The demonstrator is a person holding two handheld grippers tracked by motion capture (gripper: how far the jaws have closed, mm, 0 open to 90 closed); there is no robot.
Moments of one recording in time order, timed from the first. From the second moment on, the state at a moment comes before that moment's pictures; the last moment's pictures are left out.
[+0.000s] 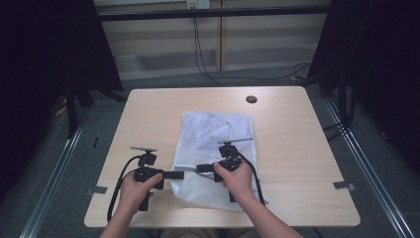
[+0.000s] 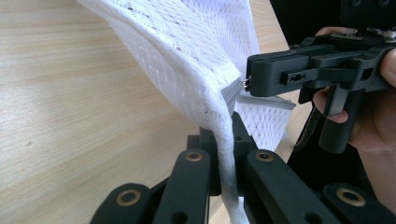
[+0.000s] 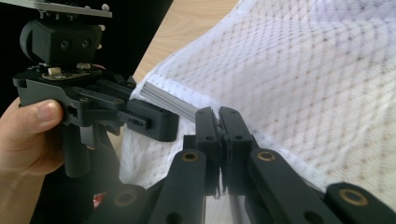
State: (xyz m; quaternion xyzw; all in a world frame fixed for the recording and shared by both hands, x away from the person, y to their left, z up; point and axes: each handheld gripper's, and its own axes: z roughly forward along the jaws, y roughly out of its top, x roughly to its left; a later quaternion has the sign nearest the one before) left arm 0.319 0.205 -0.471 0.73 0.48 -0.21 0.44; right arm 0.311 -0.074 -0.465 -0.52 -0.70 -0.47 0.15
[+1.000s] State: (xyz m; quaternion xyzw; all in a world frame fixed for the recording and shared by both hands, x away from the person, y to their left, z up) left arm 0.316 0.202 -0.471 0.74 0.48 -0.18 0.44; right arm 0.310 -0.087 -0.467 -0.52 -0.69 -0.47 0.15
